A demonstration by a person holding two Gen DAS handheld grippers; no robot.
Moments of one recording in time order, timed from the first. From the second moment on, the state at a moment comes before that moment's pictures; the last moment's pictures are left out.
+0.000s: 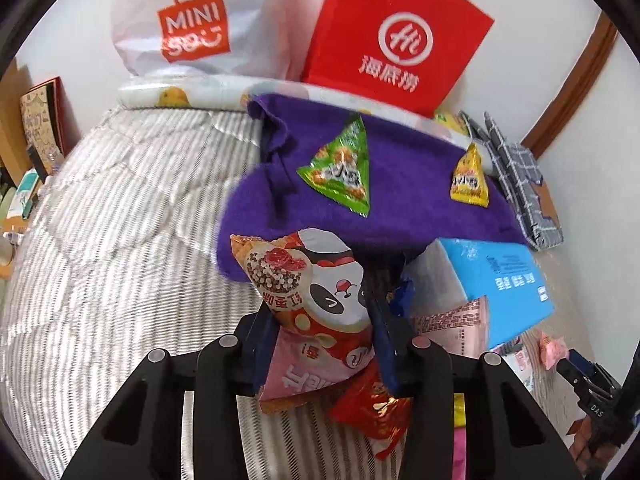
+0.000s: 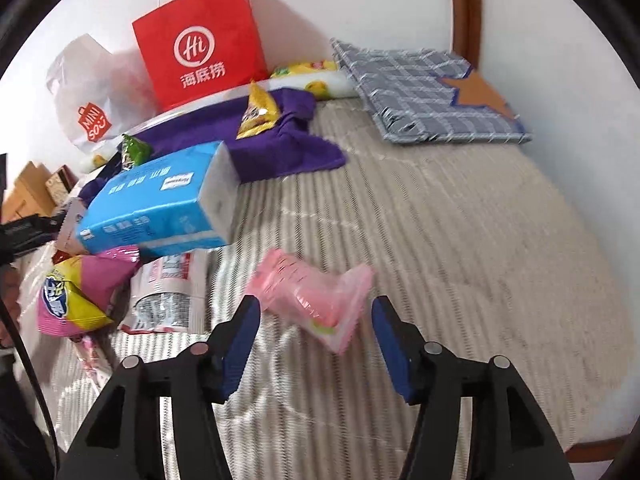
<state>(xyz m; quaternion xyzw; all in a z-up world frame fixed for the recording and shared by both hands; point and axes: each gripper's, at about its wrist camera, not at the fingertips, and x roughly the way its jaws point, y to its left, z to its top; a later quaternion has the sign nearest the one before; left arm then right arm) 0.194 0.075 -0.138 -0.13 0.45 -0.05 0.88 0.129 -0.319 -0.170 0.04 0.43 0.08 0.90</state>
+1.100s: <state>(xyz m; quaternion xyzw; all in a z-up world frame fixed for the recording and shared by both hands) 0.173 0.082 -0.133 -0.14 0.45 -0.08 0.88 0.168 -0.304 -0.192 0.02 0.45 0.10 0.89</state>
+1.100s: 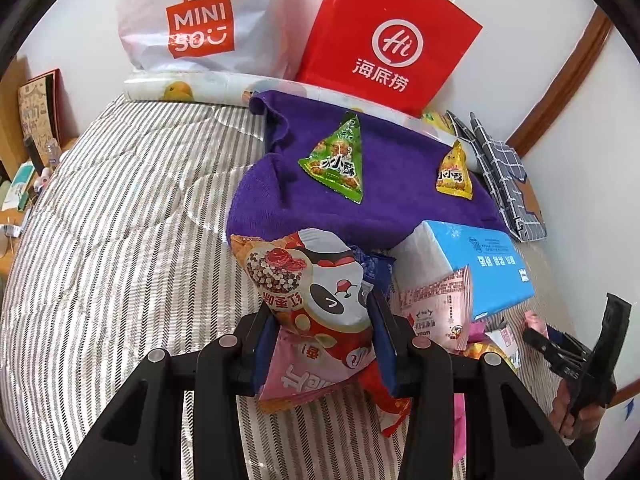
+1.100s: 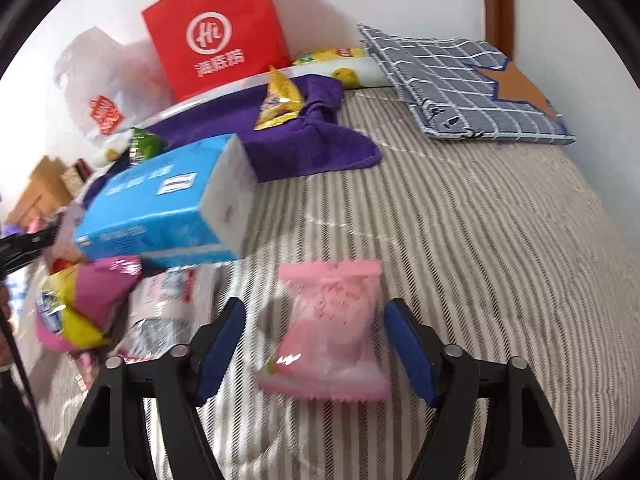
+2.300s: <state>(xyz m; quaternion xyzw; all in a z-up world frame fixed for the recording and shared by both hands) 0.151 0.071 -0.089 -0.15 0.40 -0.11 0.90 0.149 -0.287 -0.149 0.03 0.39 0.10 0.91</state>
